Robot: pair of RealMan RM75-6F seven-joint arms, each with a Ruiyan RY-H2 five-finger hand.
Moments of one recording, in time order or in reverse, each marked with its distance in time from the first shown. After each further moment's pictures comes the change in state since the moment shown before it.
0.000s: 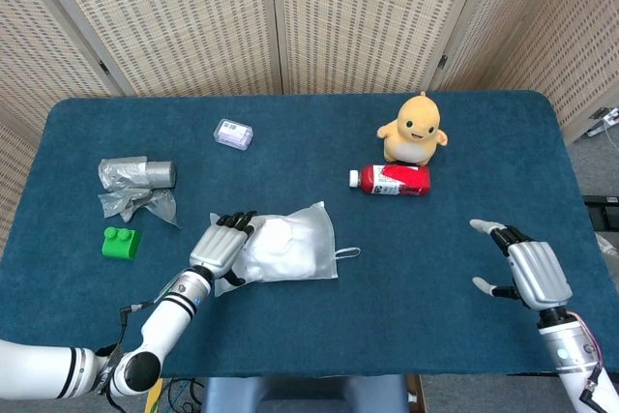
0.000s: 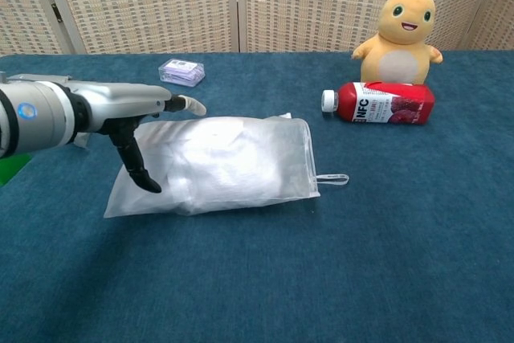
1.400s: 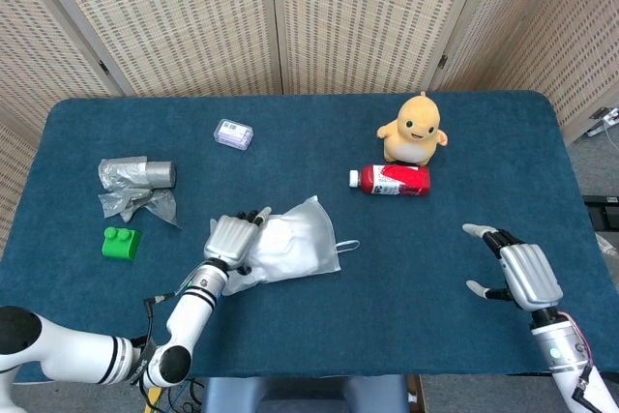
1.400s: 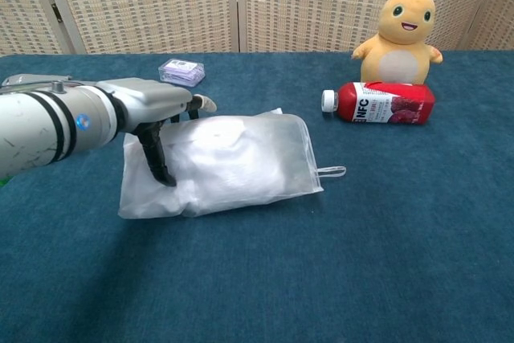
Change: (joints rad) left arm -0.142 -0.138 0.057 0.124 -0.082 0.148 0.120; right arm 0.009 -0.029 -0.008 0.025 -0.001 -0.021 0.013
